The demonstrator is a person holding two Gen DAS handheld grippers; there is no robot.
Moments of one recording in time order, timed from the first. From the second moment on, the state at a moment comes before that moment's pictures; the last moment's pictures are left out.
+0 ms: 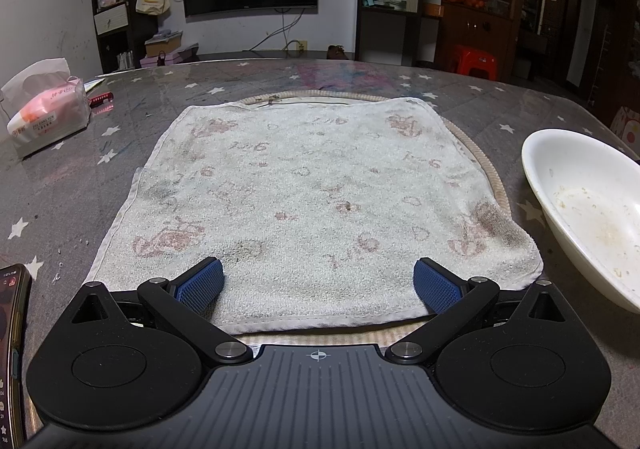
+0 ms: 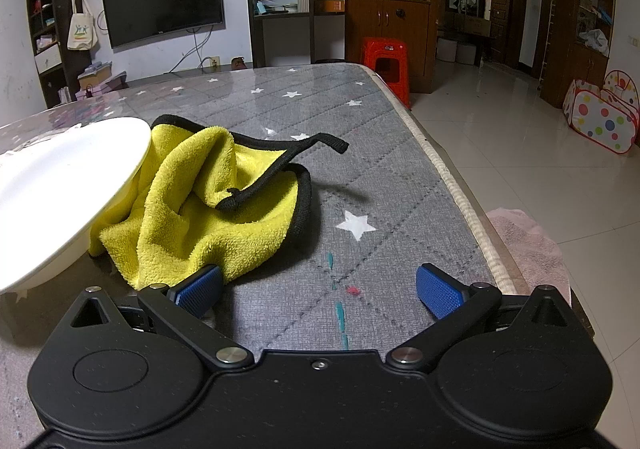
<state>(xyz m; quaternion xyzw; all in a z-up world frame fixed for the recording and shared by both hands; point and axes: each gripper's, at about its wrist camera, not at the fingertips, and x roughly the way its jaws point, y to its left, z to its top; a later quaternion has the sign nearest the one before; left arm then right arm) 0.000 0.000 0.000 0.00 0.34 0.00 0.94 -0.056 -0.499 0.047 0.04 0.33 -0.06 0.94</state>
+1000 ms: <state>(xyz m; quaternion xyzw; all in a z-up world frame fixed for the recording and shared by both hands) -0.041 -0.021 0.025 -0.06 0.37 -0.03 0.93 -0.051 -0.506 0.047 0.05 0.34 -0.05 0.94</state>
